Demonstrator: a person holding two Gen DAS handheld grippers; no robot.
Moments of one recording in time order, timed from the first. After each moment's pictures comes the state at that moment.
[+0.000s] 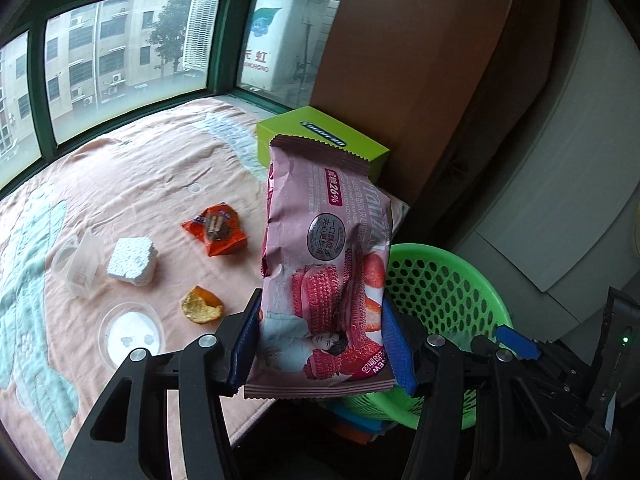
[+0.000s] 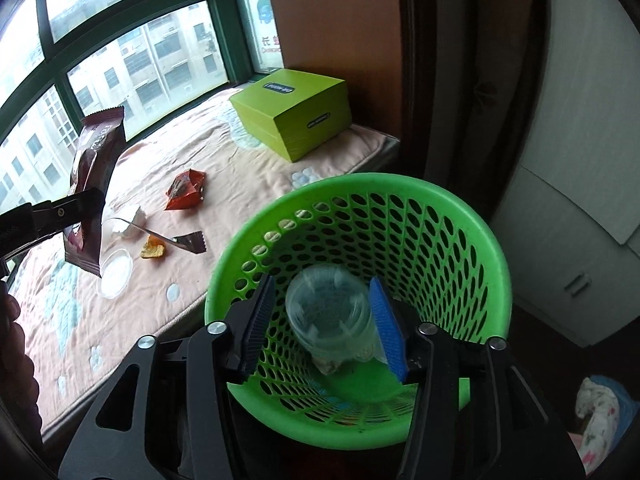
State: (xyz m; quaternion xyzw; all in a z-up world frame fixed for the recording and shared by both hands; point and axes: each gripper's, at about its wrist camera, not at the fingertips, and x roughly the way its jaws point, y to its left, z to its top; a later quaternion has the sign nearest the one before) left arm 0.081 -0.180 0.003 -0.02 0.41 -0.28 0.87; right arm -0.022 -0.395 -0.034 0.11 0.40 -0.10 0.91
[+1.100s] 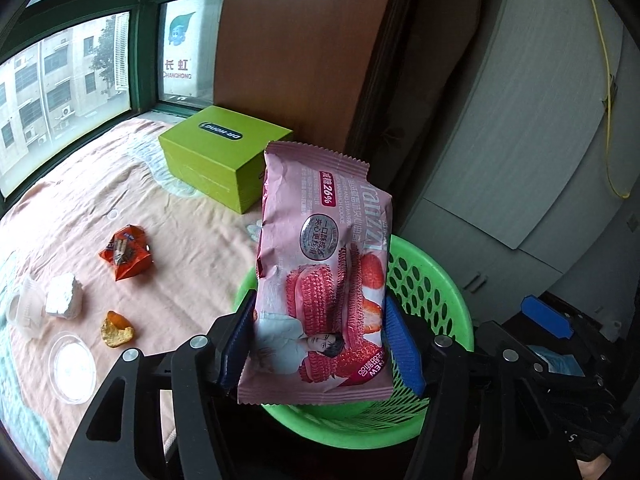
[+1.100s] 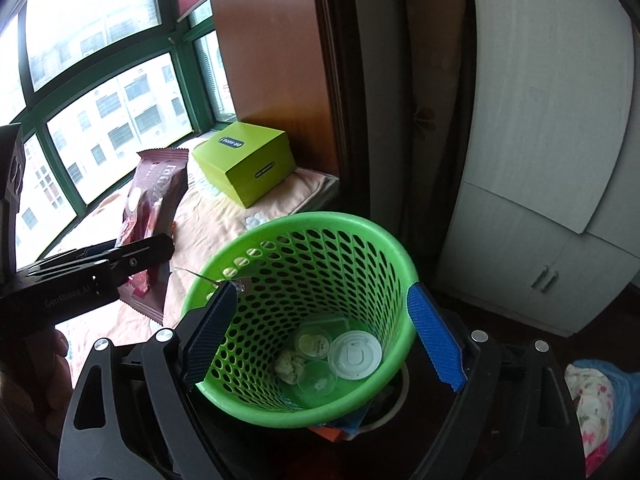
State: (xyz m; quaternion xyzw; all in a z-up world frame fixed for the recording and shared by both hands) left arm 0.048 -0.277 0.002 0.05 0.40 -0.36 0.84; right arm -0.074 -0.428 0.001 0.13 0.34 -0.16 0.92
